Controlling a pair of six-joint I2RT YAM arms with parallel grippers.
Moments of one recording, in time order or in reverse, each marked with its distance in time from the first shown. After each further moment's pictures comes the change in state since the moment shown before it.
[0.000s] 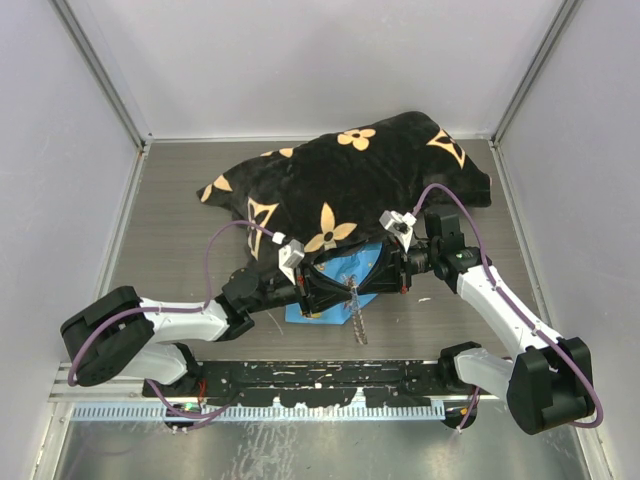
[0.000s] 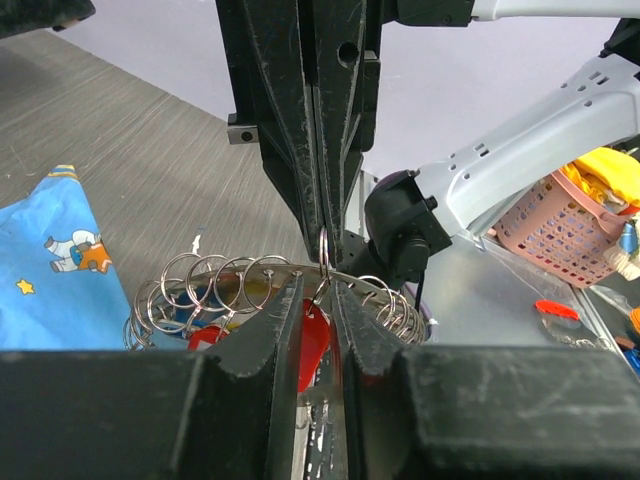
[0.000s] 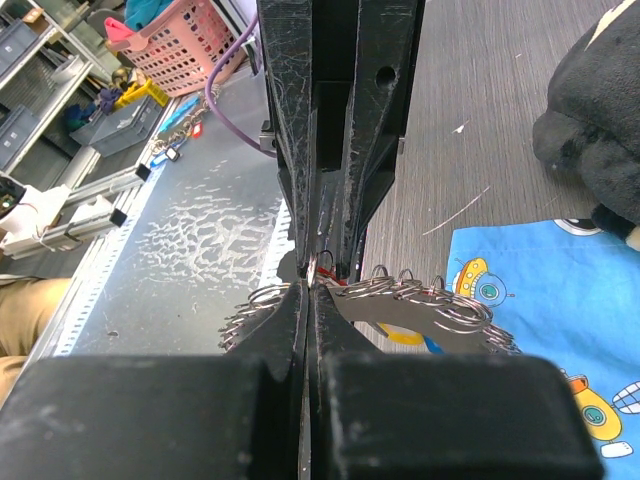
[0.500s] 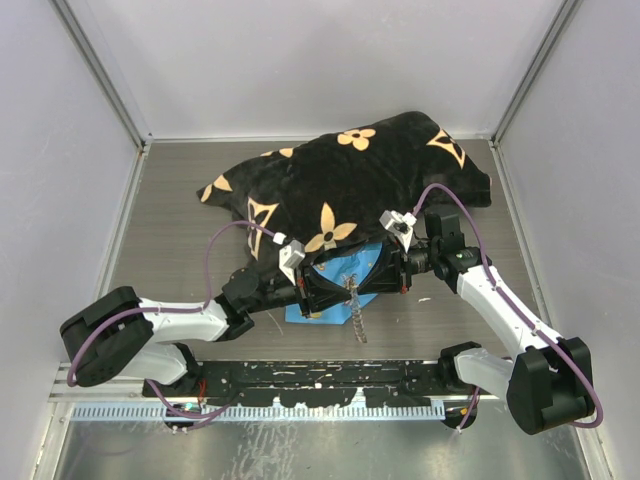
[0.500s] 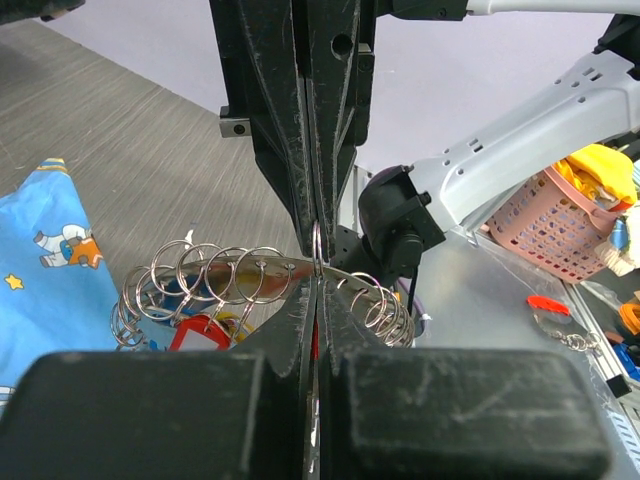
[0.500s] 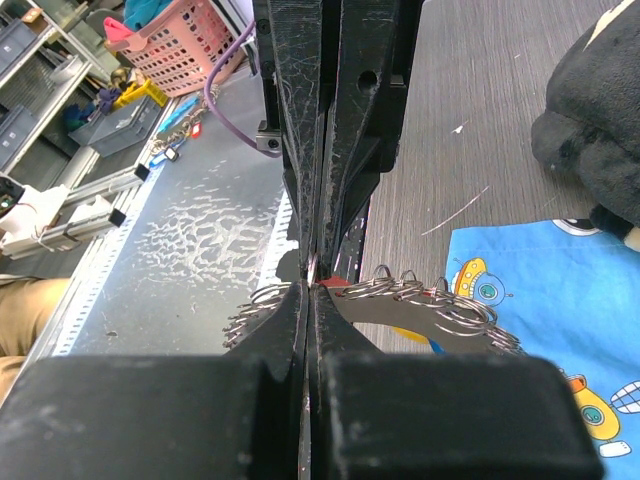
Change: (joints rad) left arm 0.000 -0.003 0.000 -0.008 0.013 -0.007; right arm 0.000 0.000 0.000 0.002 0.000 0.000
